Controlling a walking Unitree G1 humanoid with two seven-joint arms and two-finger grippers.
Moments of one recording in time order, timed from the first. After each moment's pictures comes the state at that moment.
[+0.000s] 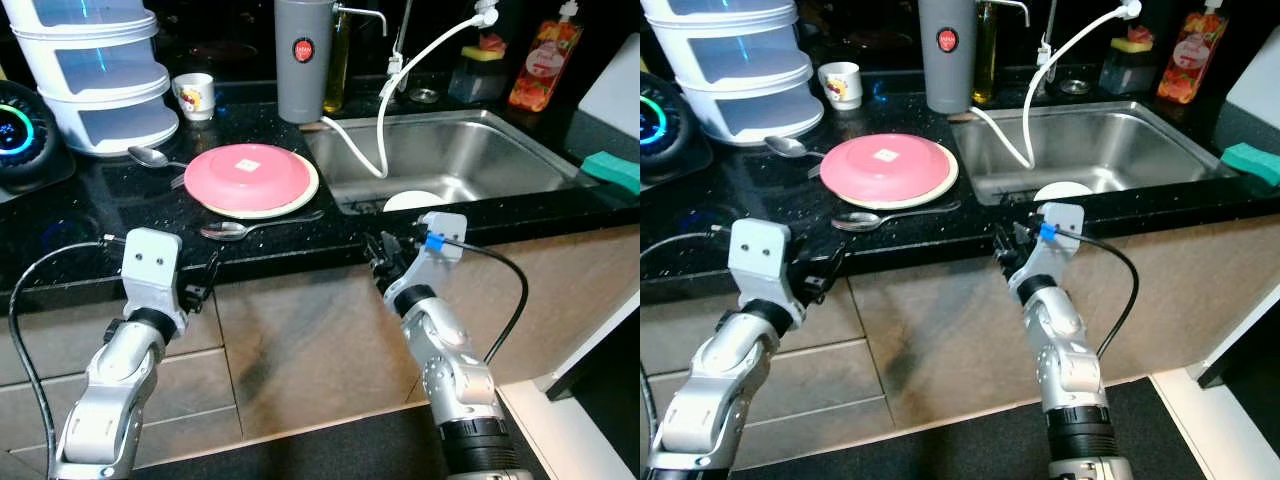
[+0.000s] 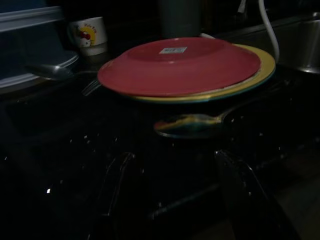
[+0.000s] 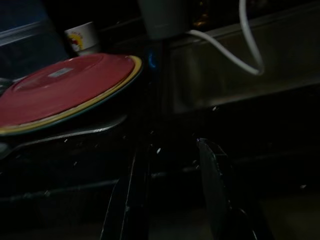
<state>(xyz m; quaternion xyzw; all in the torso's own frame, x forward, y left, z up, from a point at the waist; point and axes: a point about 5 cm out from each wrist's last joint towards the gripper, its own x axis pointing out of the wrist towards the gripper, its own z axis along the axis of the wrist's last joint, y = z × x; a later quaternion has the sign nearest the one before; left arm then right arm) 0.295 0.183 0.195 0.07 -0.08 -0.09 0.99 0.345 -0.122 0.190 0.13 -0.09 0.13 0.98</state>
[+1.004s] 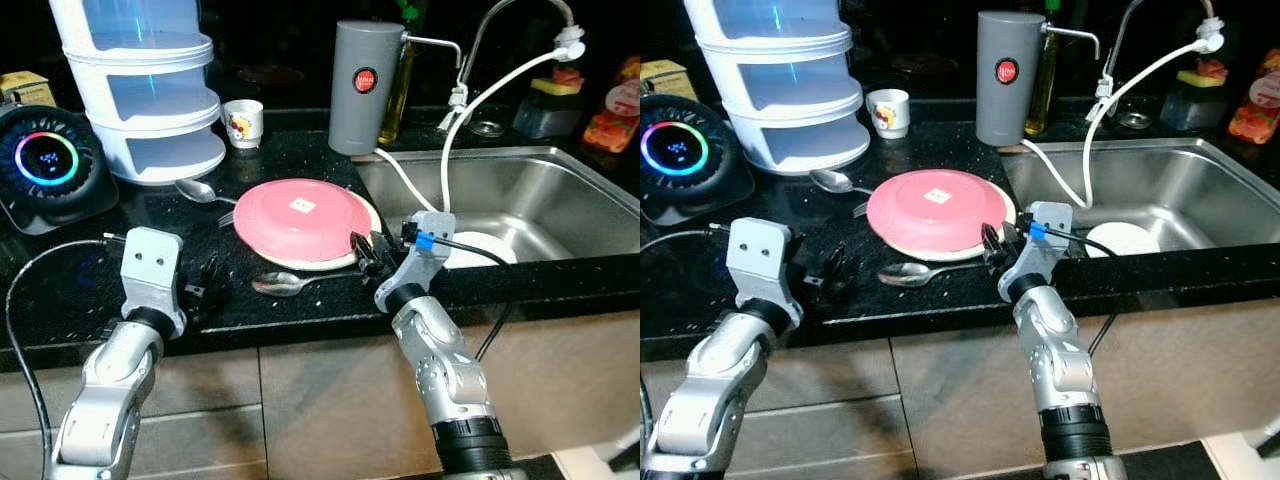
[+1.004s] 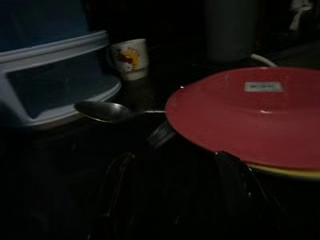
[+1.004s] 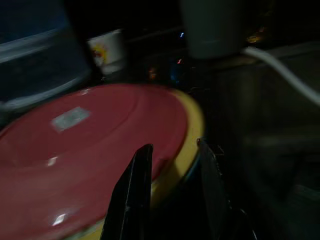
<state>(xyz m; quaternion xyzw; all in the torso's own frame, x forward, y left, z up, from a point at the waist) 0.293 0.174 0.202 0.08 -0.10 -0.10 0.99 0.346 -0.128 0.192 0.13 -0.10 0.12 0.98</state>
